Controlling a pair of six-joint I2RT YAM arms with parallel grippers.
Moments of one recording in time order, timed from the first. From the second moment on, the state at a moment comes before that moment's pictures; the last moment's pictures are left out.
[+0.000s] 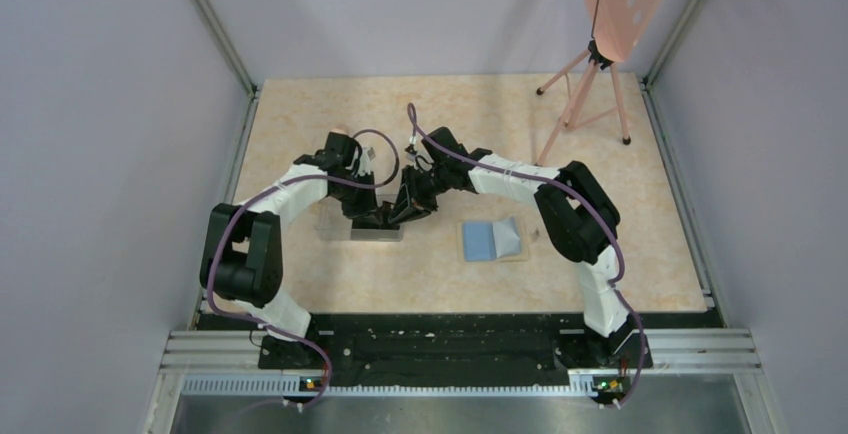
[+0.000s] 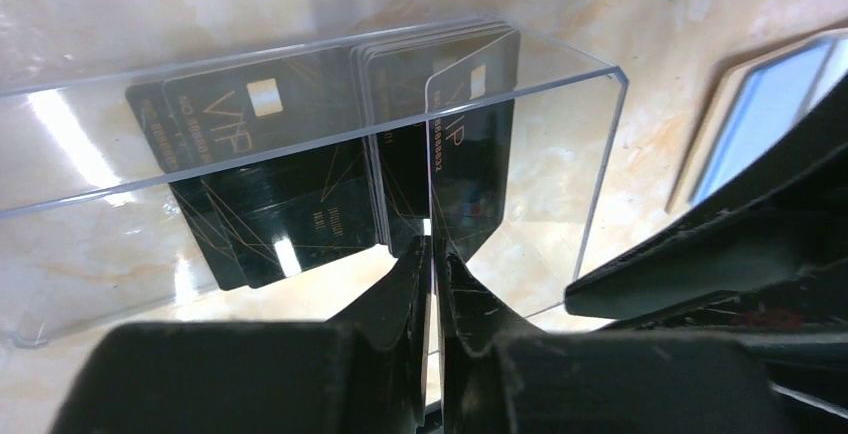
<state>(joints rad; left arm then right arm) -0.24 1.62 1.05 -0.64 0.34 -0.30 0.75 2.09 1.51 -0.28 -0.73 0.83</state>
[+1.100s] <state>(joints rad) -0.24 1.64 1.00 -0.48 0.56 -0.37 0.75 2.09 1.49 -0.28 -0.73 0.83</state>
